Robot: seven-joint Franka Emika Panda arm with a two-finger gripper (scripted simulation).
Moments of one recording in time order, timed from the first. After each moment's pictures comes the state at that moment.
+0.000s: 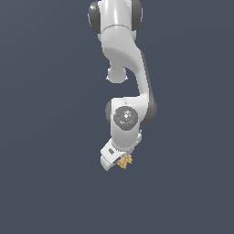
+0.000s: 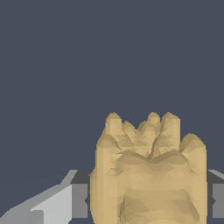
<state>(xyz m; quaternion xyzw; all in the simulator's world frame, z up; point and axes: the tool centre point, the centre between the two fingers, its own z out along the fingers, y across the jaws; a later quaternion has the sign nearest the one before) 0.102 0.024 0.070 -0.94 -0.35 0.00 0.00</state>
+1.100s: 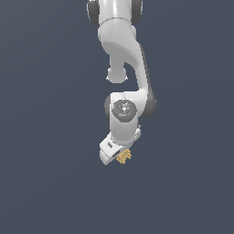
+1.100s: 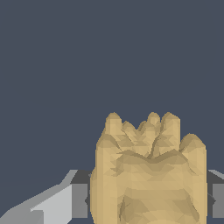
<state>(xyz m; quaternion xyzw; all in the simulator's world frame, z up) 0.085 0.020 0.080 -0.94 -0.35 0.00 0.00</state>
